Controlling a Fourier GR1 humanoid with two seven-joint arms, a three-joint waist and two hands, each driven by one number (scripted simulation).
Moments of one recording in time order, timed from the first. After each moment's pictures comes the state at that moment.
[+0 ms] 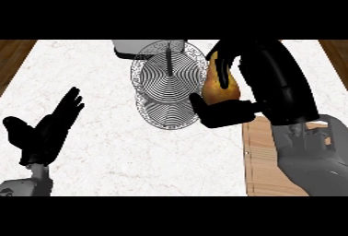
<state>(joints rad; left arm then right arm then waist) -0.08 0.26 0.03 -1.57 0.15 -0.04 0.22 -0.76 -0.38 0.39 -1.80 0.48 -0.01 0.72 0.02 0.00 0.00</state>
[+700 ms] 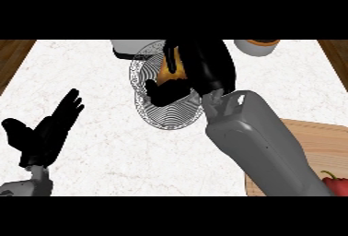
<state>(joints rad) -0.07 0.24 0.05 -1.58 0.14 -0.06 0.23 -0.93 -0.09 0.37 -1.46 0.64 0.01 0.74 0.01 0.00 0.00</state>
